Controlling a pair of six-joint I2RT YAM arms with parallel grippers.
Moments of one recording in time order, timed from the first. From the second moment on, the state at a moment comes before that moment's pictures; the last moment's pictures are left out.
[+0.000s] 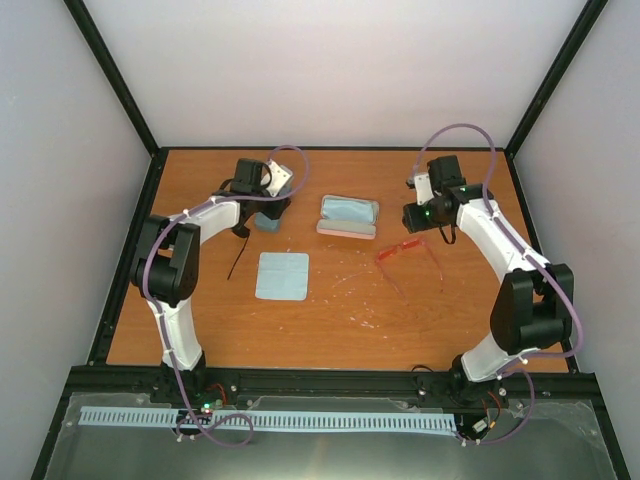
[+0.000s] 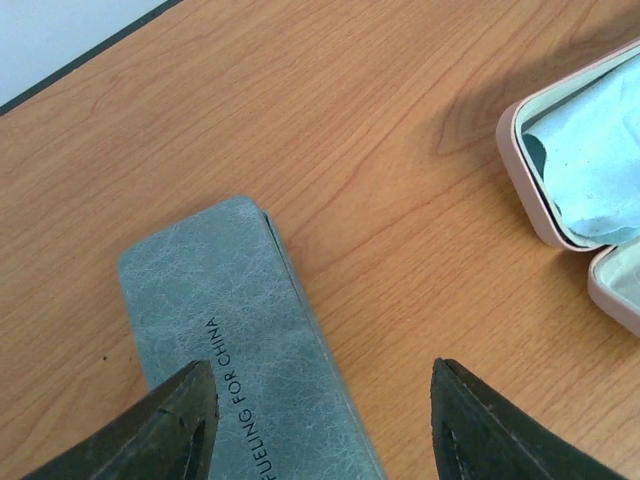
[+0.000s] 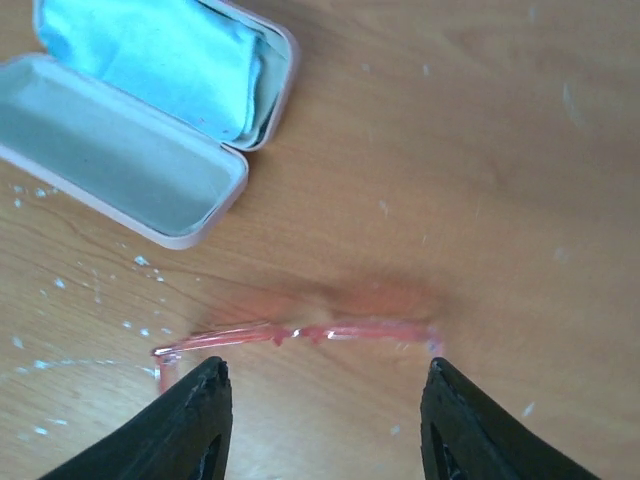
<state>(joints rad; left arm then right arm) -0.27 1.93 1.30 -0.13 0.18 0.34 0.19 1.59 1.29 -0.79 -0.14 0.00</state>
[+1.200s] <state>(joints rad) -0.25 1.95 1.32 -0.14 0.17 0.46 0.28 1.87 1.26 -0.75 -0.10 -1.08</state>
